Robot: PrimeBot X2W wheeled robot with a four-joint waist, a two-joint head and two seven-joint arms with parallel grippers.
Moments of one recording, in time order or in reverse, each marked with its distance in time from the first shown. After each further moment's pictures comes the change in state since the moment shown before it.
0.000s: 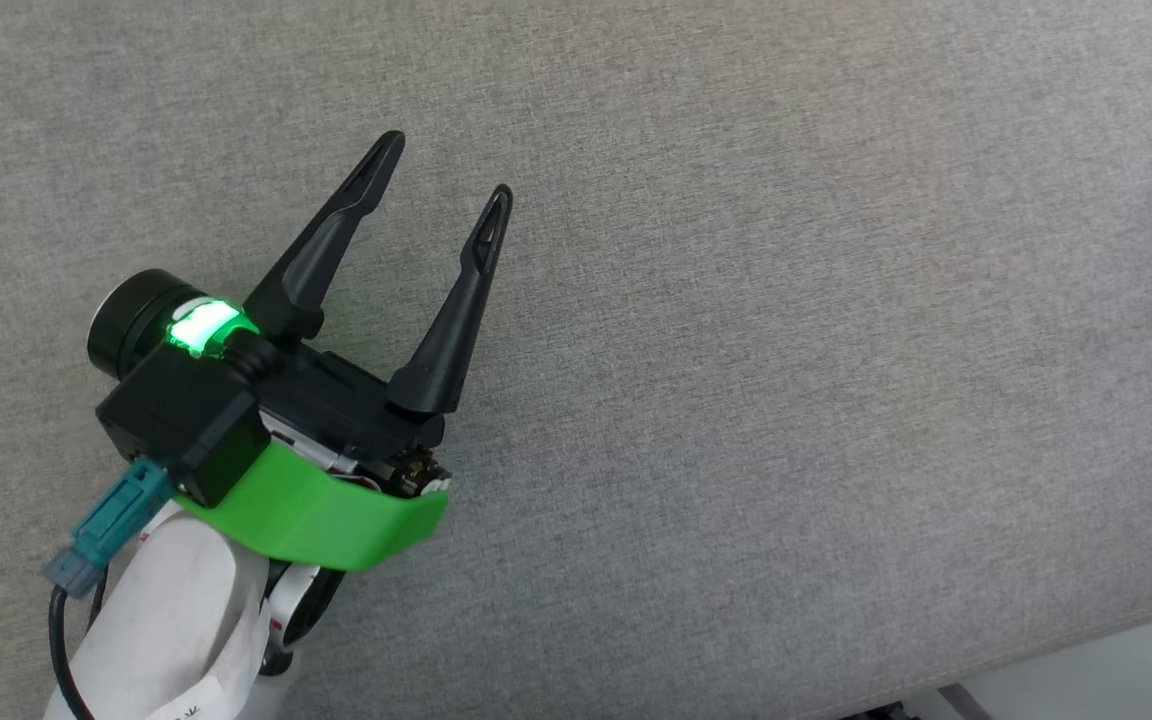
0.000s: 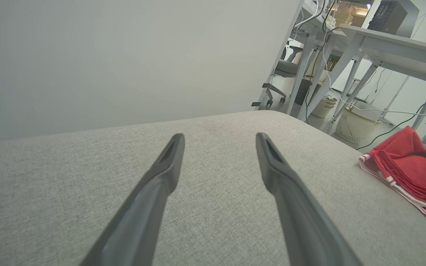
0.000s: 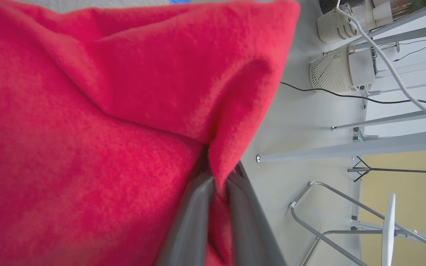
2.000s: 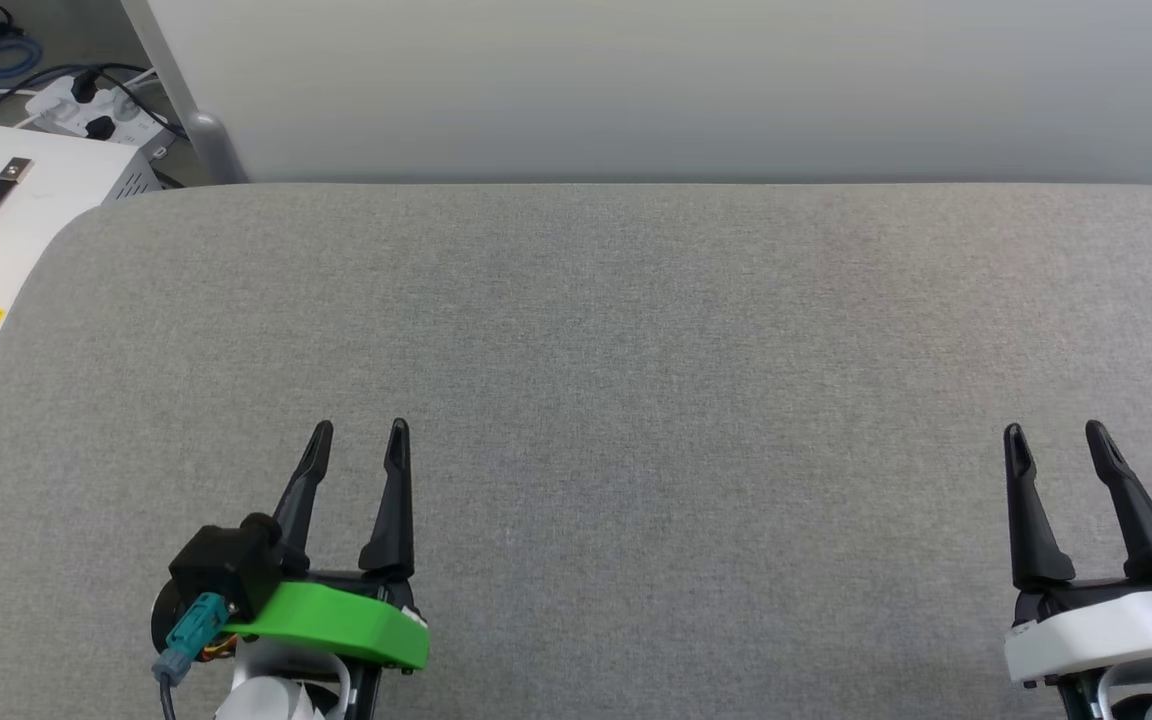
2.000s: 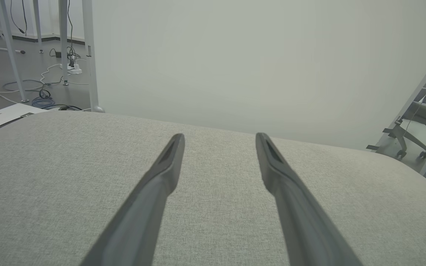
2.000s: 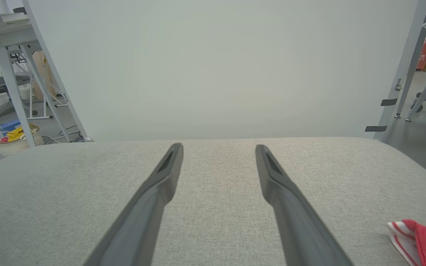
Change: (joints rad) left arm 0.322 -0.283 0.256 0.415 0.072 -0.002 -0.118; right arm 0.588 0.559 0.145 -0.727 0.255 -0.001 -0.329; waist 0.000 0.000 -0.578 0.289
